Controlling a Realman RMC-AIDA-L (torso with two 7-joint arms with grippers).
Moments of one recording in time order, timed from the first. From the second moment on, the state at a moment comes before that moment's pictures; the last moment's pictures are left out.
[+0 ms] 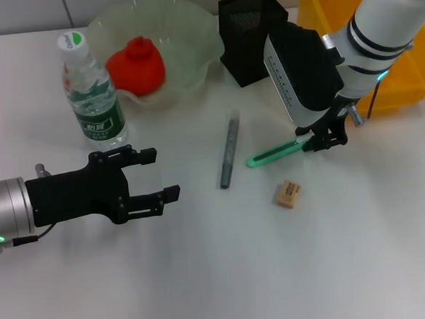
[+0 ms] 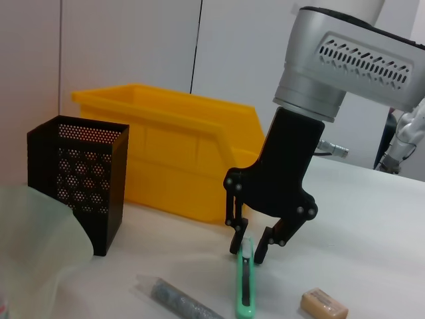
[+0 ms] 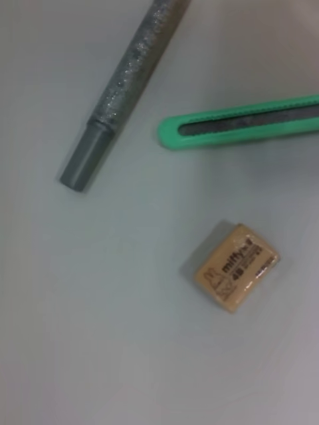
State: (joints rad) left arm -0.48 -2.06 0.74 0.49 1.97 1.50 -1.10; right arm 1.11 2.08 -1.32 -0.50 -2.74 -1.19 1.56
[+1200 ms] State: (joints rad) left arm -0.49 -2.06 0.73 0.49 1.97 1.50 -1.10; right arm 1.12 2.08 -1.32 -0.51 -2.75 -1.22 1.59
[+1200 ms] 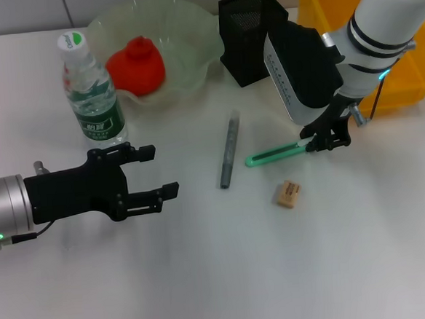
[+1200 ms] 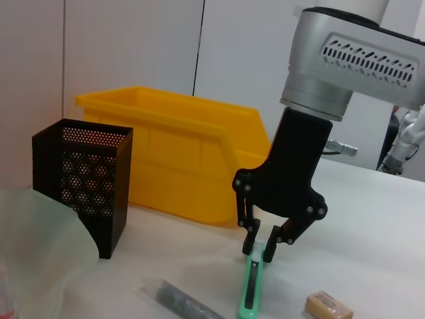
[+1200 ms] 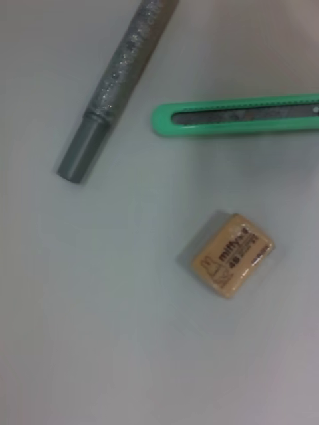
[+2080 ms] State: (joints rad) left arm -0.49 -2.06 0.73 0.49 1.96 1.49 -1.10; right arm 1.12 2.08 -1.32 -0.50 -2.76 -1.21 1.59
